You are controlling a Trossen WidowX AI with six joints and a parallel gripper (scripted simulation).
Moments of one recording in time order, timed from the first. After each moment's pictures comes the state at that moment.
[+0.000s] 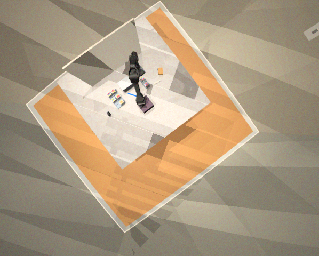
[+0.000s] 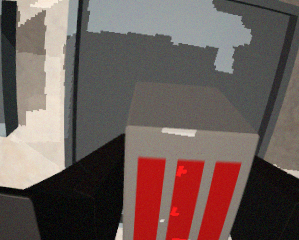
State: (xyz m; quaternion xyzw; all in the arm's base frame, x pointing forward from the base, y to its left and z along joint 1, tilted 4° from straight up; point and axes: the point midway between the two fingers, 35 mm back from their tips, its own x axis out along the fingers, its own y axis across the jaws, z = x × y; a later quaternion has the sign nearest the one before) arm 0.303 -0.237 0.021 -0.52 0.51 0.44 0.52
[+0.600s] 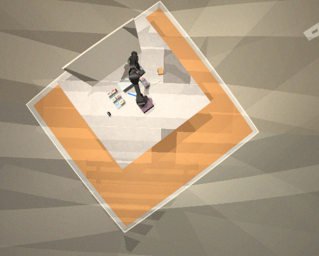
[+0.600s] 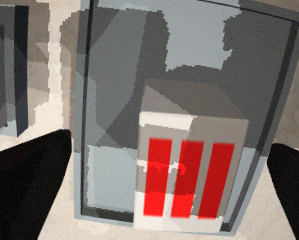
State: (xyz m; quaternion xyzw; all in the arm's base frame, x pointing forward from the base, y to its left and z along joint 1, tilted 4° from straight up) arm 0.301 -0.236 0.026 -0.51 0.51 0.45 0.52
